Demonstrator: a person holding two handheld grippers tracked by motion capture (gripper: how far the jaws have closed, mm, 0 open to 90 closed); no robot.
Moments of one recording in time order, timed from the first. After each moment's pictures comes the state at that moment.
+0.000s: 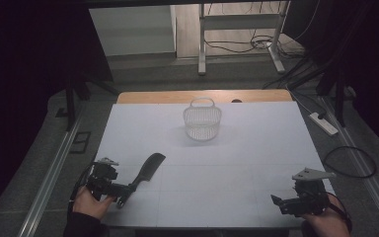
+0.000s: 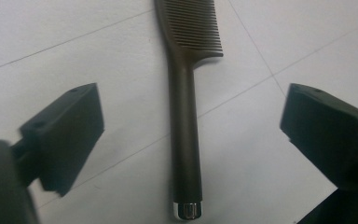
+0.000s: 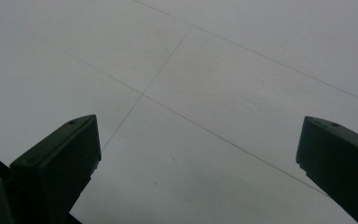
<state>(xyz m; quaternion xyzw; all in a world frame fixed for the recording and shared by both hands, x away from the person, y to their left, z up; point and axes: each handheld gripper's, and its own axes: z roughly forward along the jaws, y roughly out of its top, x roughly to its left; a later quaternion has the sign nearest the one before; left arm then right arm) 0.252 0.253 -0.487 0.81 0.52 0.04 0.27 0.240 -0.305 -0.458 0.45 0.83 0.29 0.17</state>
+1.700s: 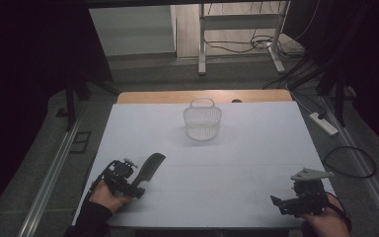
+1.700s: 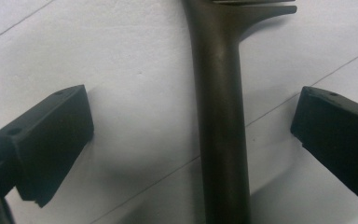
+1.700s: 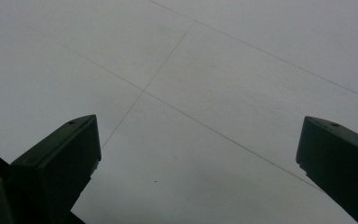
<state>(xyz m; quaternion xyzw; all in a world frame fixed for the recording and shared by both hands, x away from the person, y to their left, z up) 0.287 0.222 -0.526 0.86 0.50 0.04 0.12 0.241 -0.304 -0.459 0.44 0.83 0.28 0.16</state>
